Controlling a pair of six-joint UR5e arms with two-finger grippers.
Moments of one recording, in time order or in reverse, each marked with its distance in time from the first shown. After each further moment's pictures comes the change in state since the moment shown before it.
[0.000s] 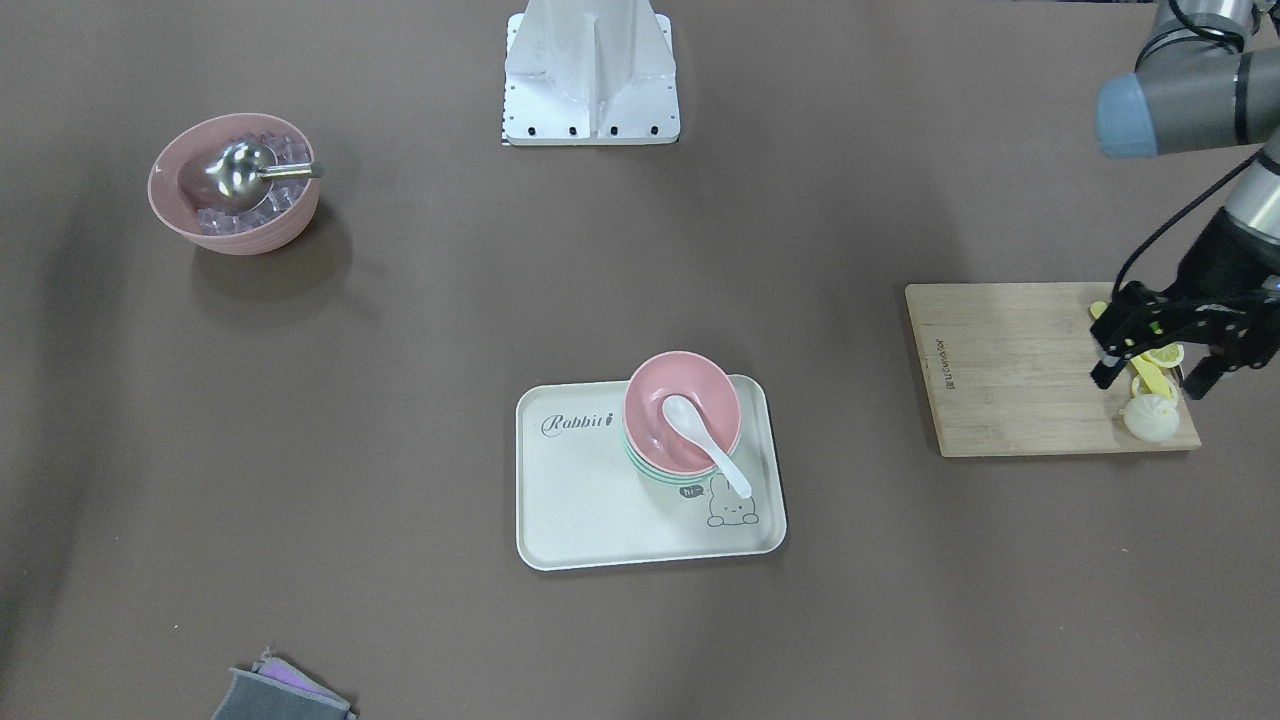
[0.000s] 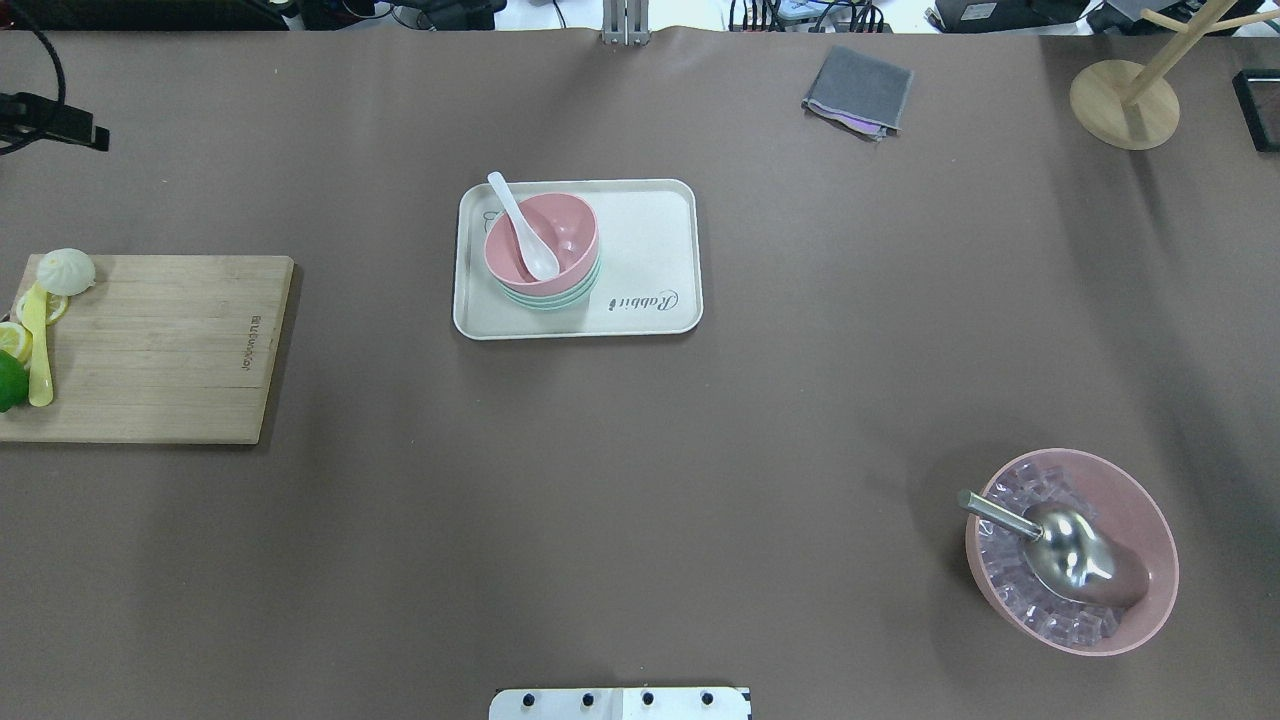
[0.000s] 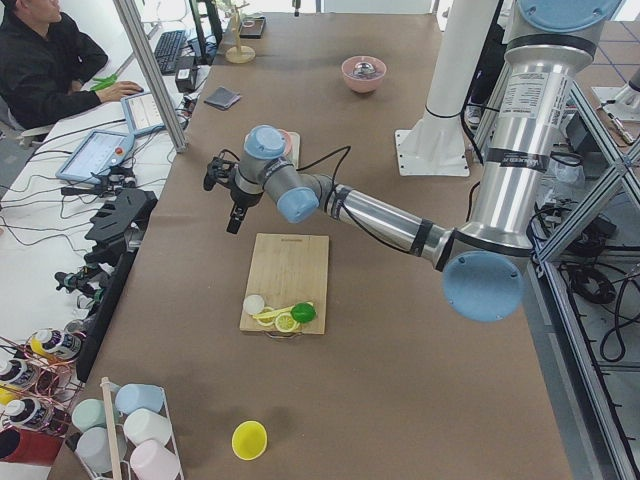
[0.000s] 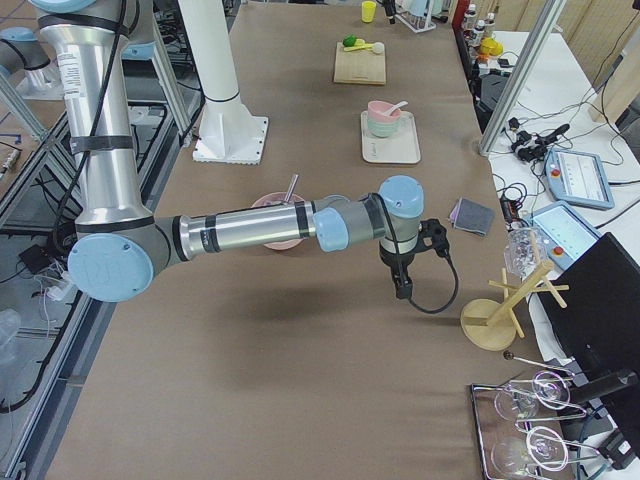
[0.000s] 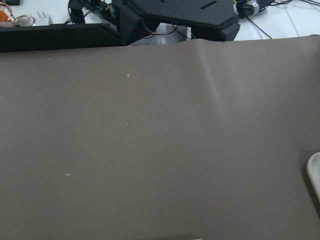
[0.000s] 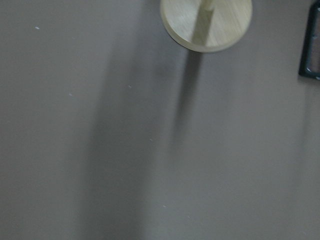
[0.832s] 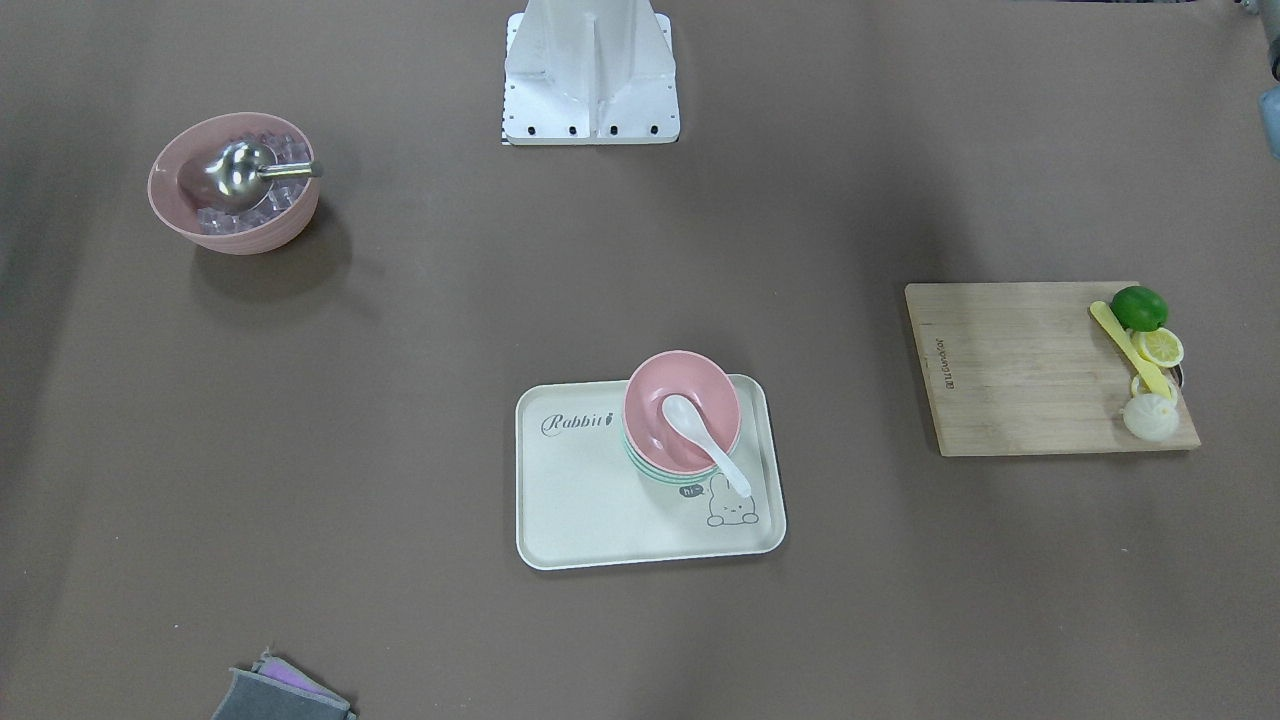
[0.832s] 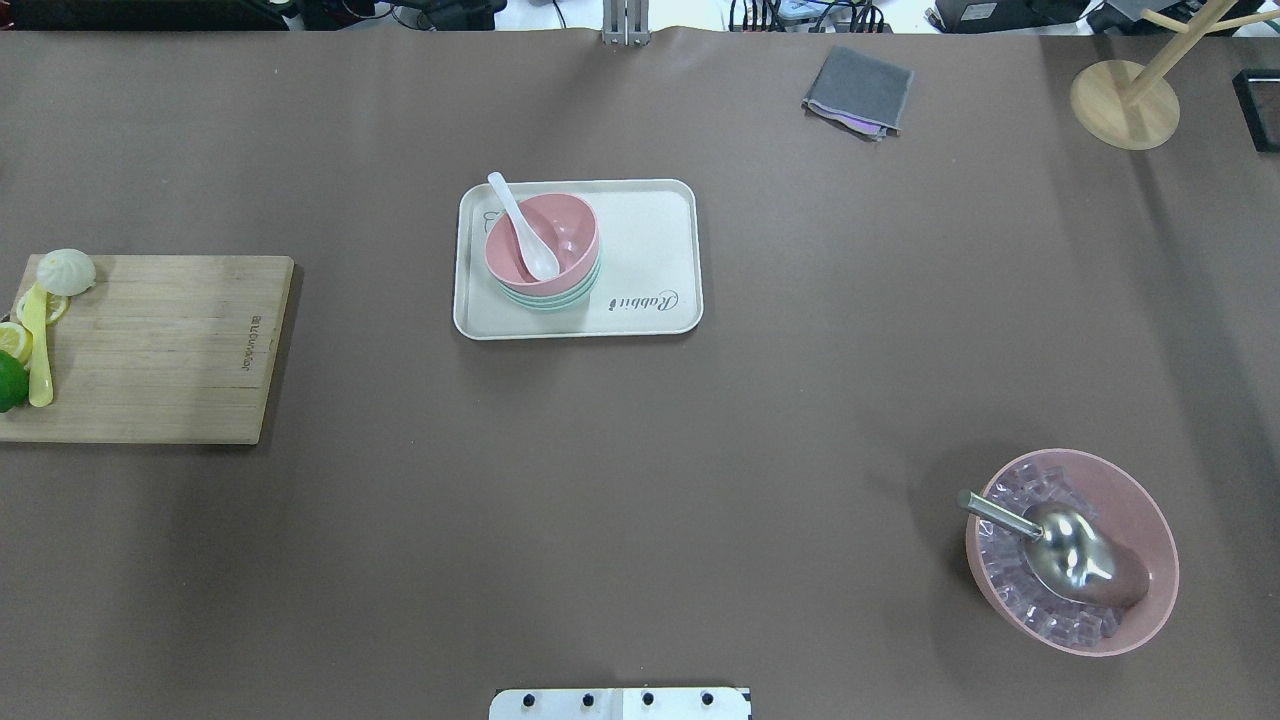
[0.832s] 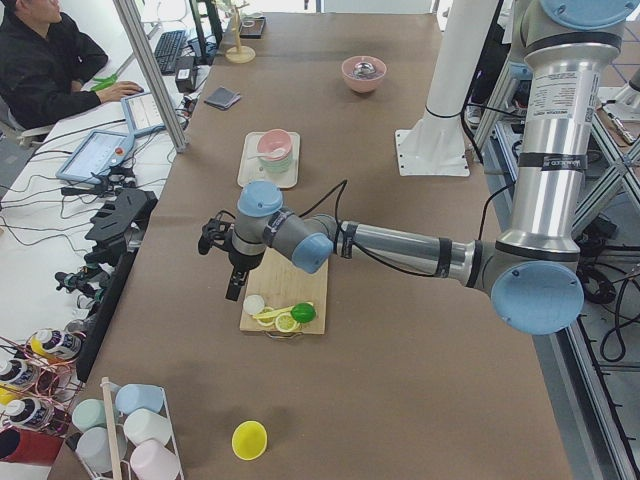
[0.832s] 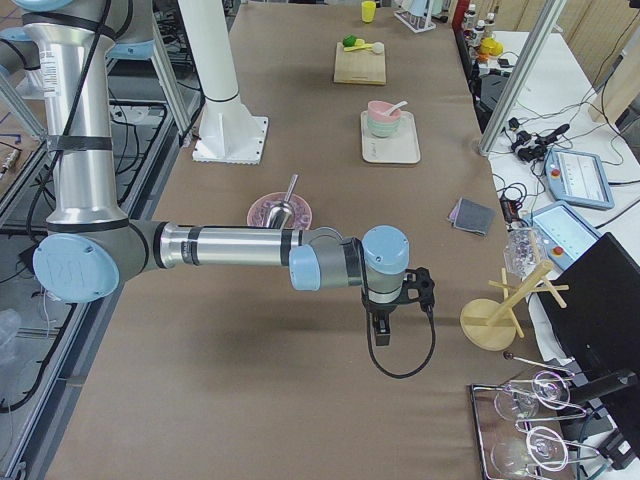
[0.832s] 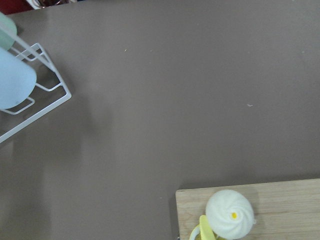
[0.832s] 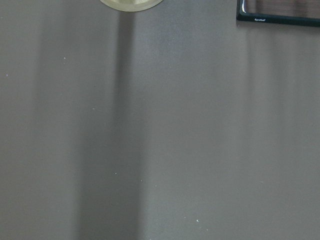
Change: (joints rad) left arm -0.228 0.136 0.179 0.074 -0.148 0.279; right arm 0.095 -0.039 -0.066 -0.010 0.054 -0.030
